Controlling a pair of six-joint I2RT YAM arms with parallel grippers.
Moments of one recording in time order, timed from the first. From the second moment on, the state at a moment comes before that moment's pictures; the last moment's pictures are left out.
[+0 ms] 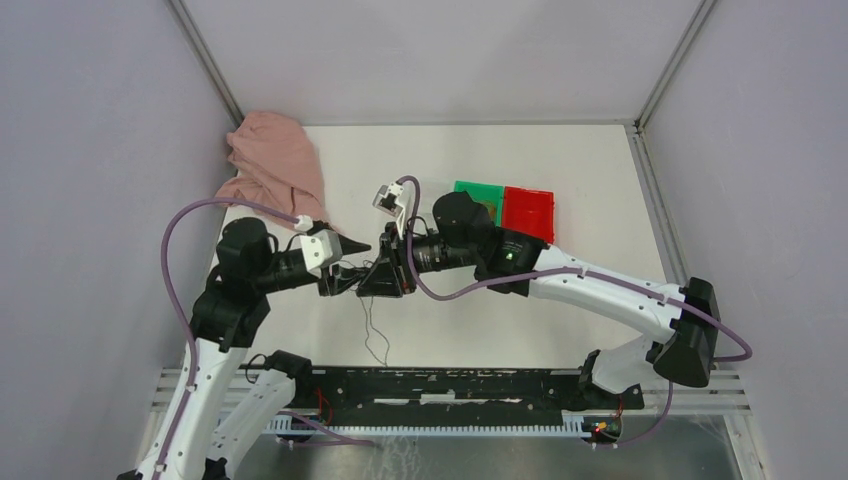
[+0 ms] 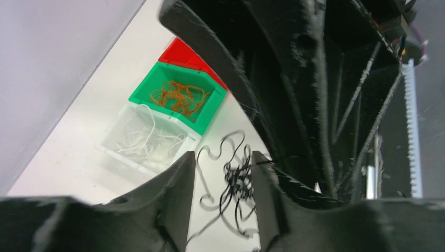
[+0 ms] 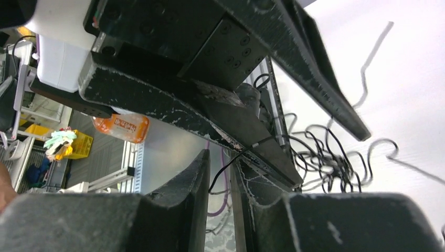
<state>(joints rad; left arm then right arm) -0.29 0.66 0.93 -0.57 0.91 0.48 1.09 1.44 1.31 -0.08 -0.50 0.52</state>
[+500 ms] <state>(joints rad) -0.29 0.63 0.89 -0.48 0.98 0.36 1.10 1.44 1.31 -0.07 -0.54 0.57</state>
